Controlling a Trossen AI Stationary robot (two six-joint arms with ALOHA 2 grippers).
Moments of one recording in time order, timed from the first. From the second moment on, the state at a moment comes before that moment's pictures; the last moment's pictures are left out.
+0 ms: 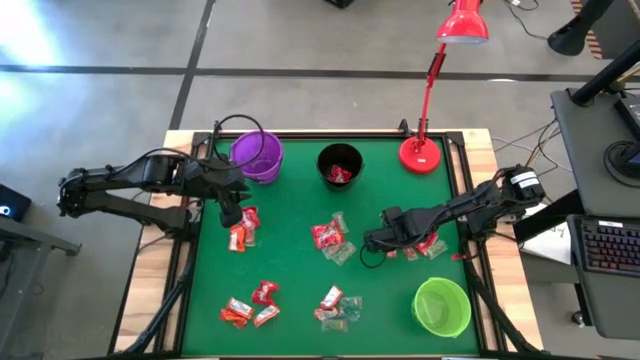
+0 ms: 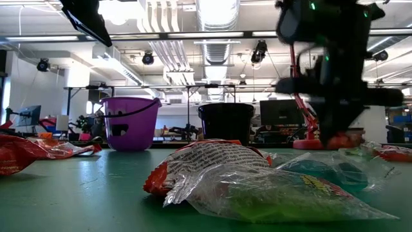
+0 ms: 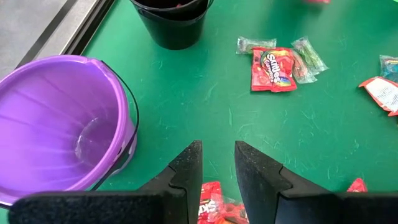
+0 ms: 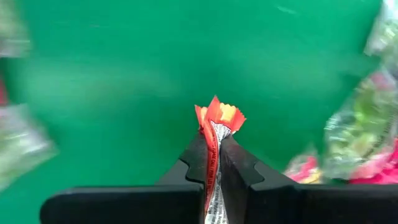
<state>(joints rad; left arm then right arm) 0.05 0.93 1.07 -1.02 -0.20 -0.22 0.21 1.61 0.92 -0.76 0.17 1.58</state>
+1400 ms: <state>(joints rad) 0.05 0.93 1.07 -1.04 -0.20 -0.22 0.90 1.60 1.46 -1.37 0.07 2.26</state>
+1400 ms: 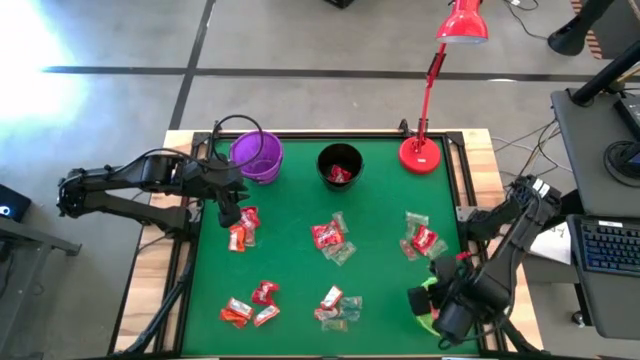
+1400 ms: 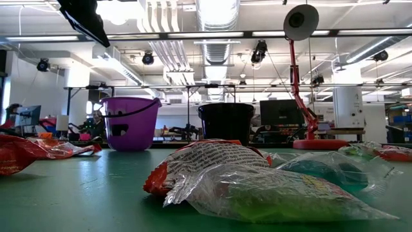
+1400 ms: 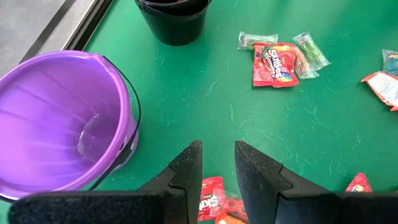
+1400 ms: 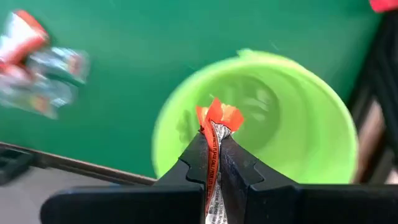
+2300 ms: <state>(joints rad) 0.05 0.93 1.07 -1.04 -0.20 -0.22 0.91 1.65 1.43 -1.42 0.02 2.28</state>
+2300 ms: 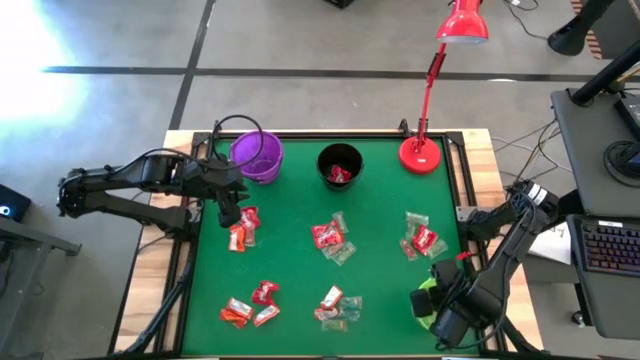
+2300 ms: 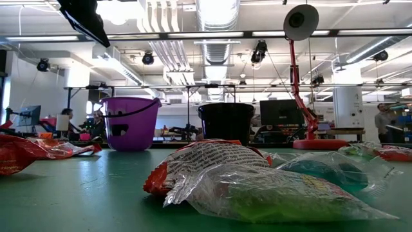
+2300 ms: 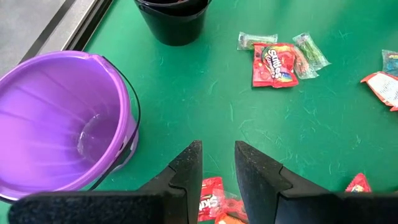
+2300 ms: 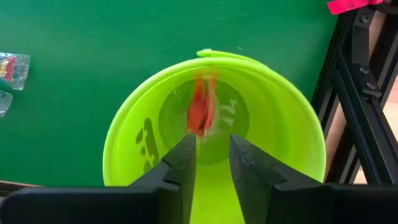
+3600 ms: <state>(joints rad) -0.02 1.11 1.07 -0.87 0.04 -0.31 0.44 1.40 1.45 -1.57 0.71 1.61</state>
